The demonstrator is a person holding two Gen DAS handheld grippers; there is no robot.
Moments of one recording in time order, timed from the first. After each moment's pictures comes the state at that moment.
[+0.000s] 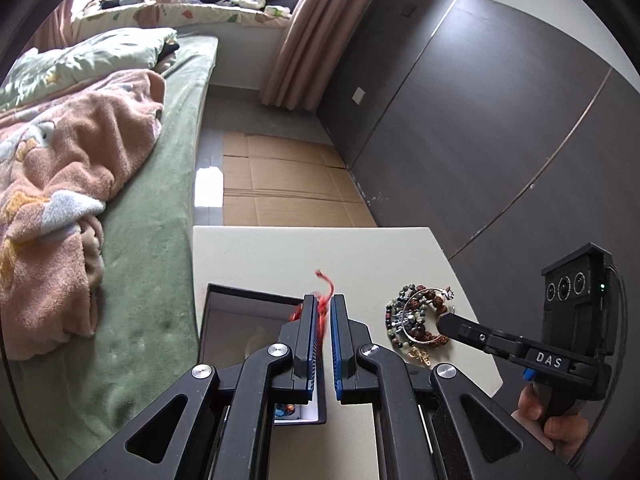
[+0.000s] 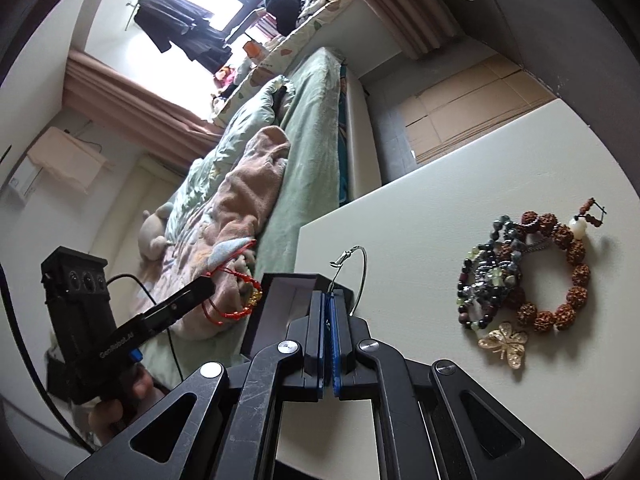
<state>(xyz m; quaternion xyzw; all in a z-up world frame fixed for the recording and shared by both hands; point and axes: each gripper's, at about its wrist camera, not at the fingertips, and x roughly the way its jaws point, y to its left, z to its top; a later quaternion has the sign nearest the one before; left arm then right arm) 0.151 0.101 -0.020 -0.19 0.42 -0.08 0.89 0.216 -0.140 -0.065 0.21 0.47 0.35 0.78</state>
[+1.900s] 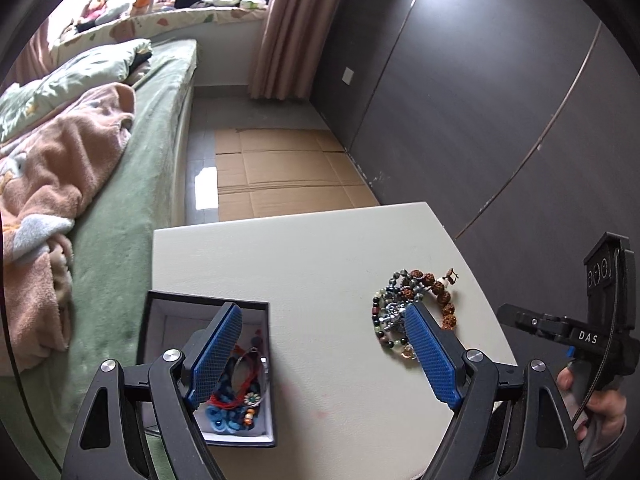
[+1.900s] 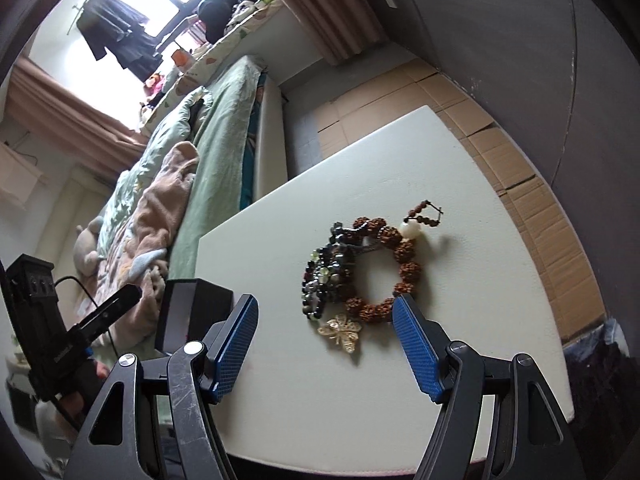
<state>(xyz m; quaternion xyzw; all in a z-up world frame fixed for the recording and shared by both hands) 0.175 0.028 -0.032 -0.12 0.44 -0.08 0.89 0.222 -0.253 -0.076 0.18 0.51 0.20 0.82</state>
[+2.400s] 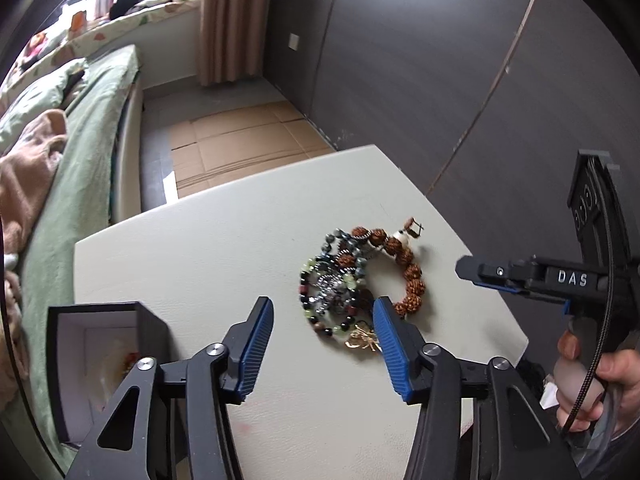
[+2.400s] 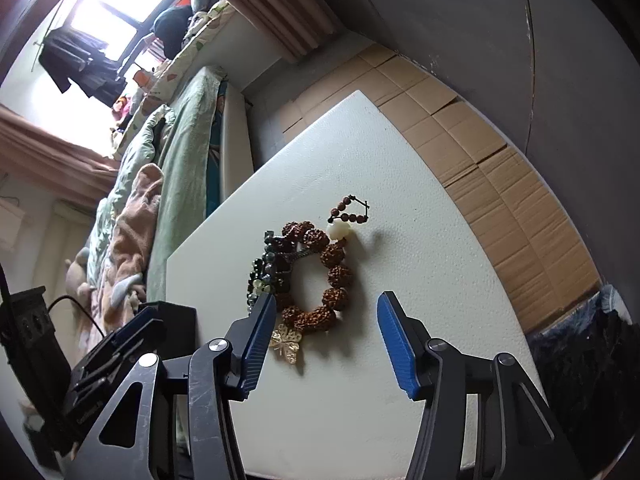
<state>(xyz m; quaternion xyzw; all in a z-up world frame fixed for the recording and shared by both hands) 0.195 -0.067 -0.068 -0.03 0.48 -0.13 0.87 0.241 -0.290 -0.111 0.23 0.53 0.16 0.80</state>
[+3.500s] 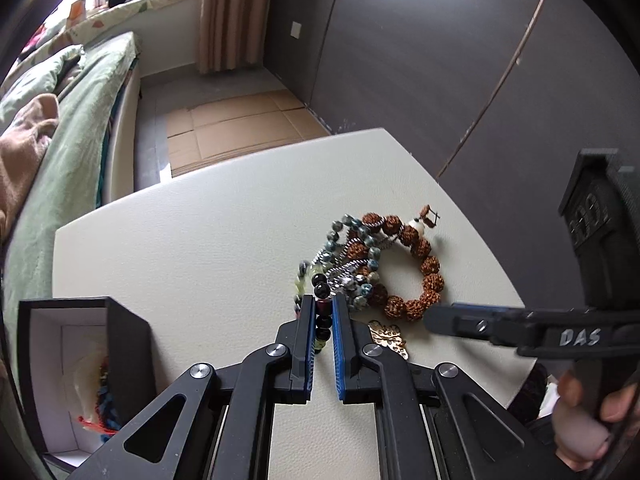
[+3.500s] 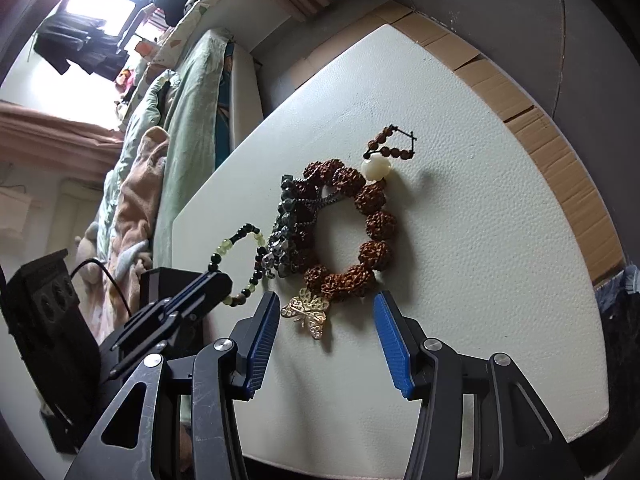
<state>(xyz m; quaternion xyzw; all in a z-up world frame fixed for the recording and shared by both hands) 0.206 -0.056 -0.089 -0.05 0.48 -0.13 0.86 0.241 -0.243 -0.139 0.22 0.59 0.20 0.75</state>
